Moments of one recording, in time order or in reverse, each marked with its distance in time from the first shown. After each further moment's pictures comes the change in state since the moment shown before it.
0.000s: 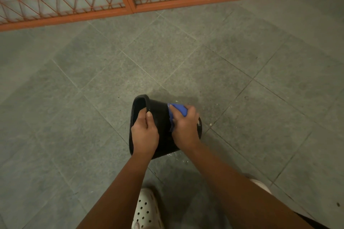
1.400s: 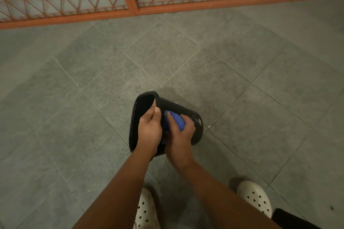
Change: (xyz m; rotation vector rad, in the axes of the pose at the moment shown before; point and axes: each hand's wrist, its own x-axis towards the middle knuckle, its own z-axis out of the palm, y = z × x) left_hand 0.002 0.015 0.005 -0.434 -0.195 -0.272; right_hand -0.041 -0.031 -0.002 0.345 0.171 0.088
